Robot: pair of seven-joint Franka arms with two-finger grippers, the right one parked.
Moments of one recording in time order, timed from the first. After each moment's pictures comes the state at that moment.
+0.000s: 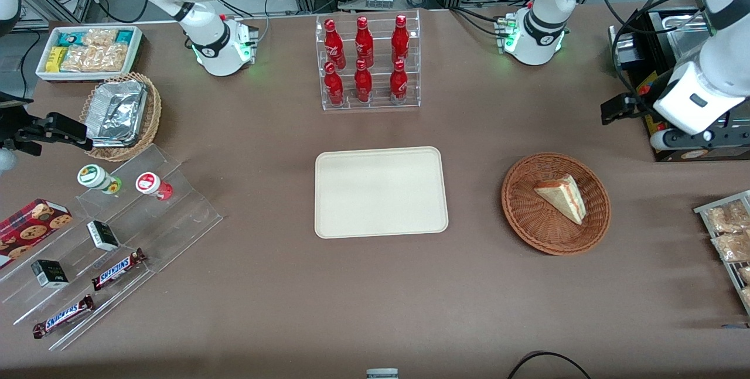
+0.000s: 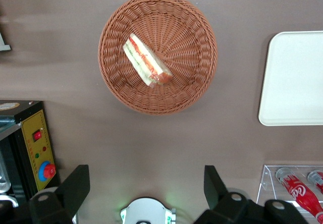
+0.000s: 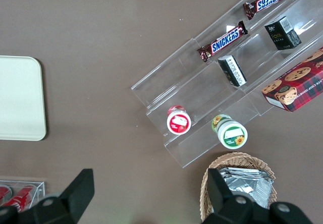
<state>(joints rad) -0.03 0.02 -0.06 -1.63 0.00 1.47 -0.11</state>
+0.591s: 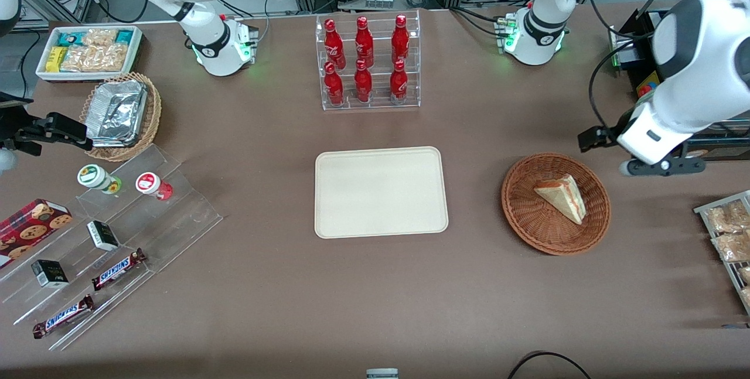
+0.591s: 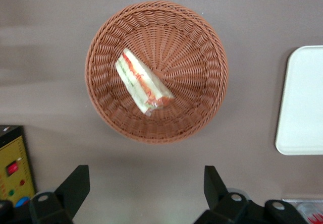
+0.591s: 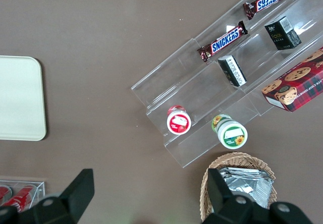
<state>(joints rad) -0.03 0.01 -0.06 -1.92 0.01 1.81 -0.11</state>
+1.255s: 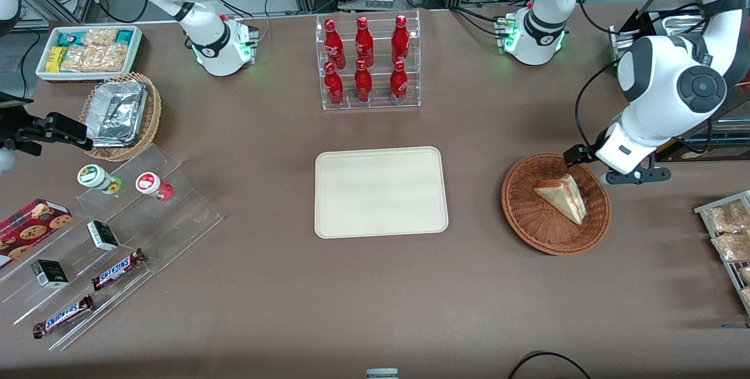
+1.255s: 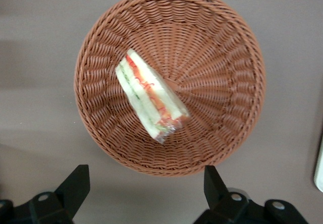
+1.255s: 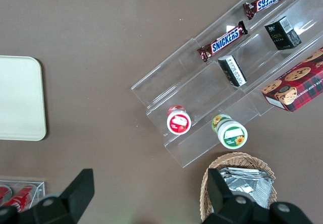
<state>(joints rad) 0.01 0.00 -0.05 -2.20 0.01 2.14 -0.12</state>
